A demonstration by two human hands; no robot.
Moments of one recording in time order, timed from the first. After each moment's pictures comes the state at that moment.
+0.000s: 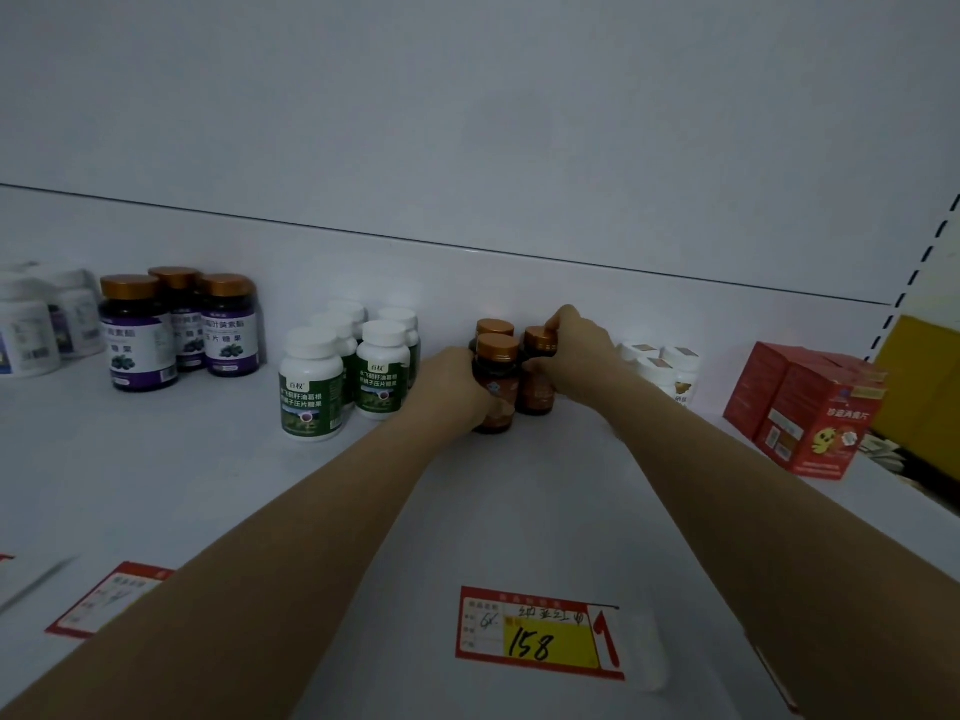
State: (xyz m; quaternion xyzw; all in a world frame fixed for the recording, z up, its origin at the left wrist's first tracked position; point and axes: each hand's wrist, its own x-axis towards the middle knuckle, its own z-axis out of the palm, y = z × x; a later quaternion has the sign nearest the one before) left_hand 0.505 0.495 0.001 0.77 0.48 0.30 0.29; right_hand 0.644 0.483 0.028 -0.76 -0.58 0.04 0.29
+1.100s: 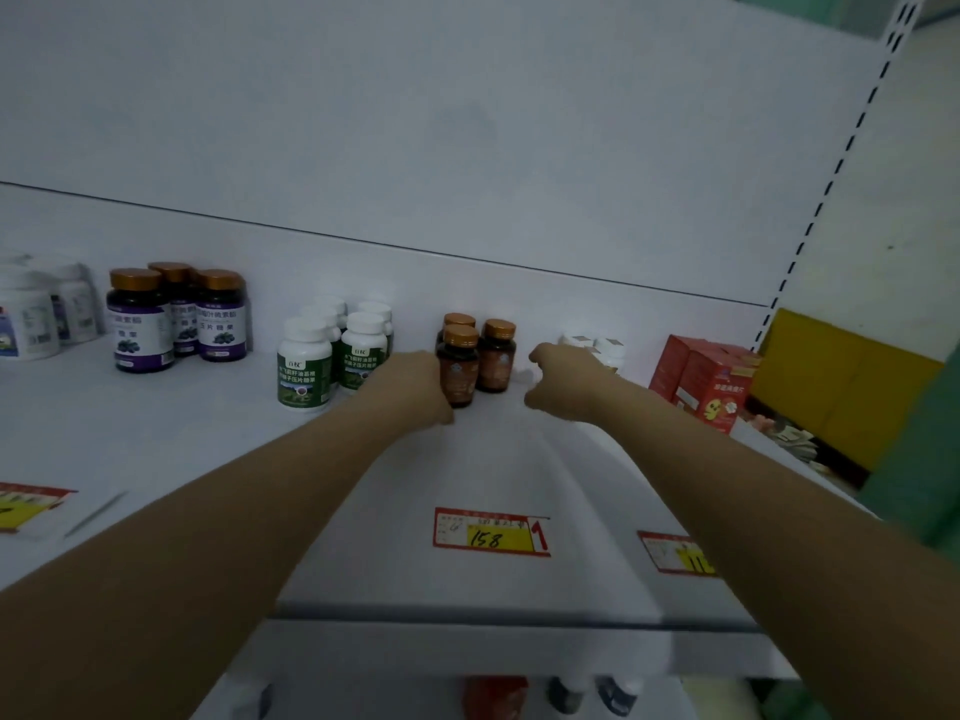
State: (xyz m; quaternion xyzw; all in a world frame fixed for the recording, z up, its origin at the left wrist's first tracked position) left_hand 0.465 0.430 0.023 0.84 0.50 0.15 0.16; right_hand 0.617 0.378 0.046 -0.81 -0.58 -0.01 0.09
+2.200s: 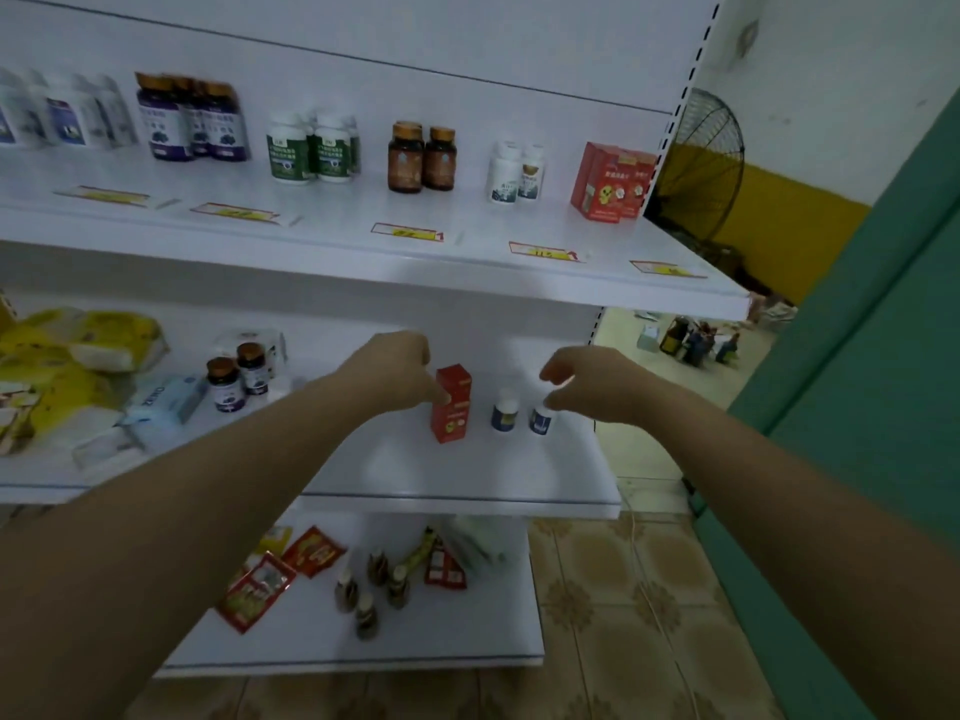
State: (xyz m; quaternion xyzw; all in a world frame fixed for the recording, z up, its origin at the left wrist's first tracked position) left_hand 0.430 0.152 -0.083 0.82 0.51 0.08 0.25; right_hand 0.618 0.064 -0.066 -0.78 -0.60 0.14 0.07
